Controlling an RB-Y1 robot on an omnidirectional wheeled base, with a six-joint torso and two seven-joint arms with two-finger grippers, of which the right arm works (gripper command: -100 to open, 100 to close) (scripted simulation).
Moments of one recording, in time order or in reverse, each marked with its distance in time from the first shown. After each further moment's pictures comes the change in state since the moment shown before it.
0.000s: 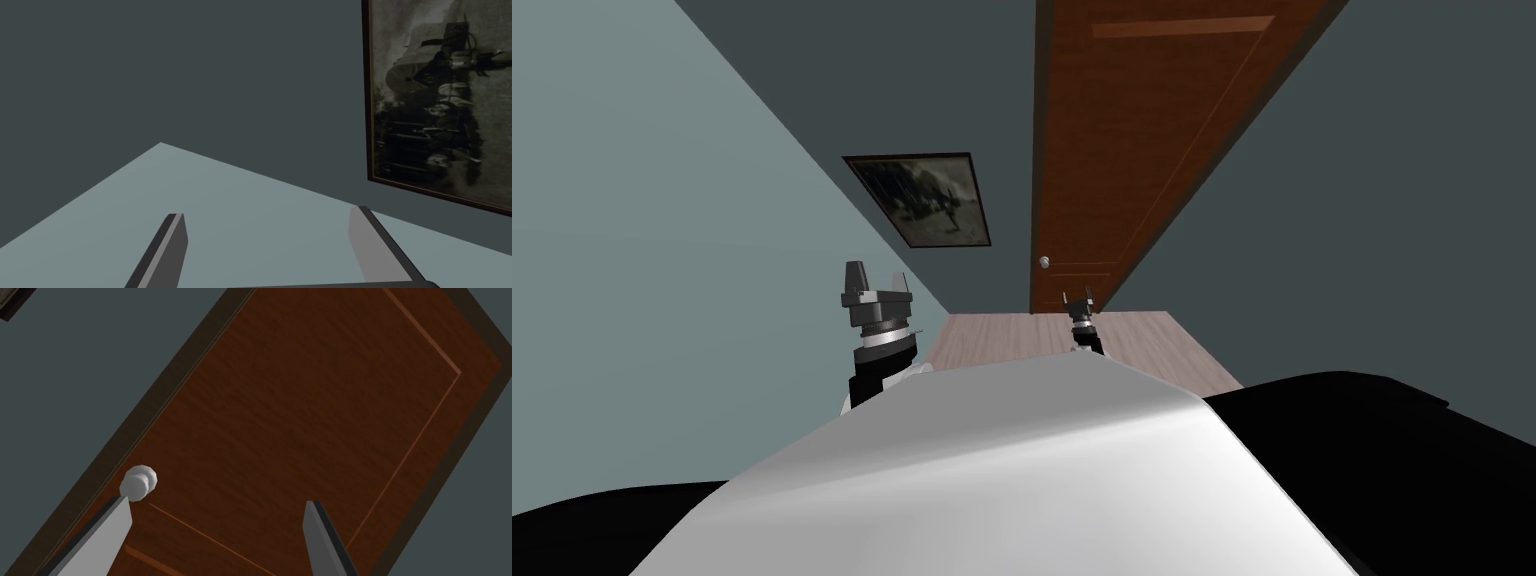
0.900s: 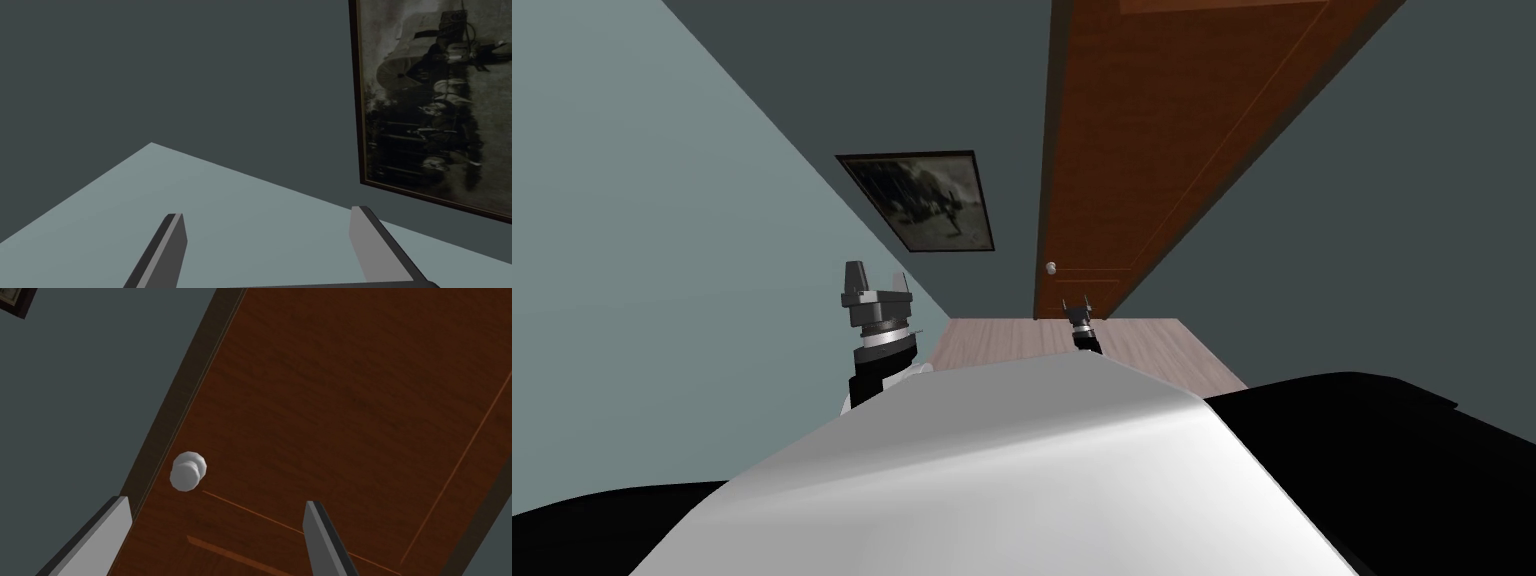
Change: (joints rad) arm -0.032 -0.035 0.029 0.156 -0.066 -0.021 -0.184
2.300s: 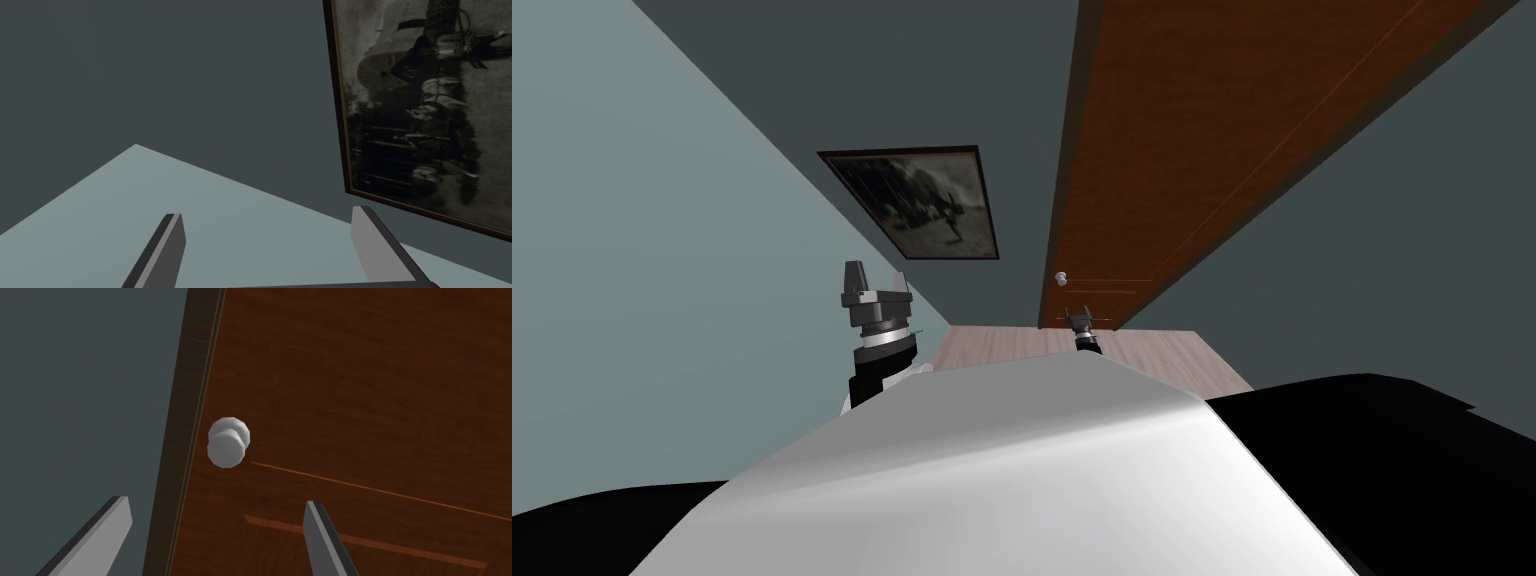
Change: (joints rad) arm -0.051 -0.045 0.040 0.227 -0.090 -0.036 -0.253
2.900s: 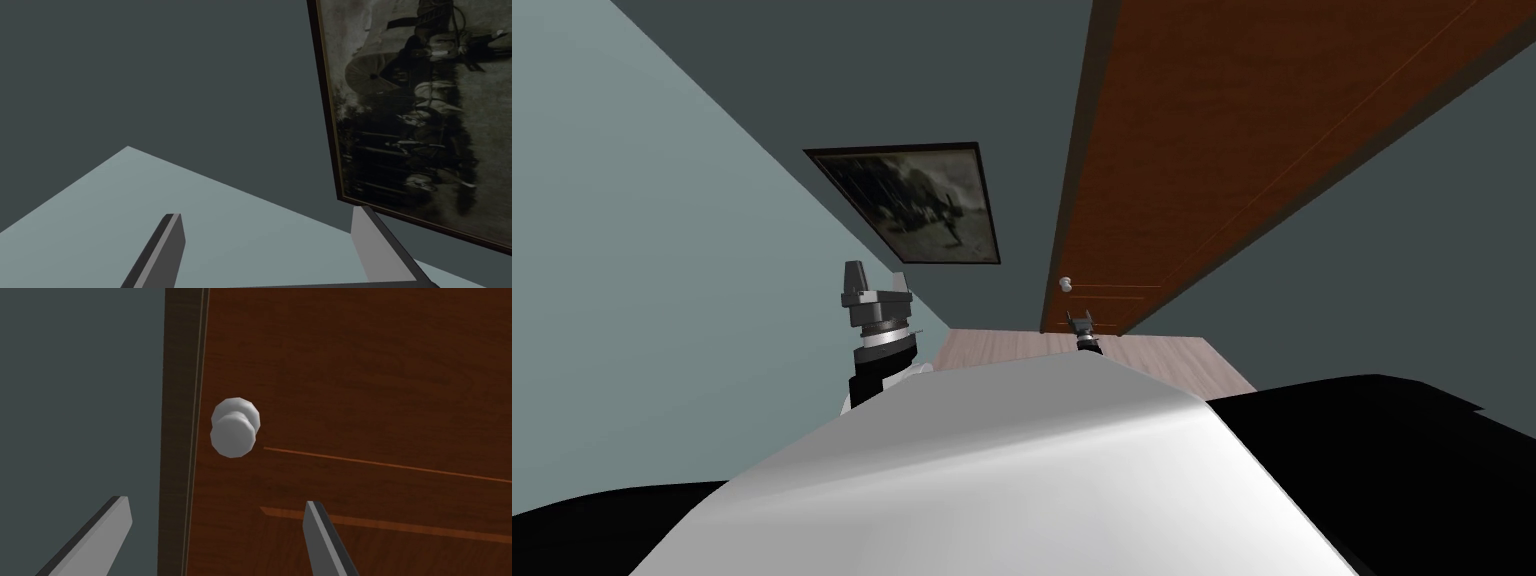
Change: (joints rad) arm -0.025 -0.017 0.017 0.101 -0.039 -0.014 -0.107
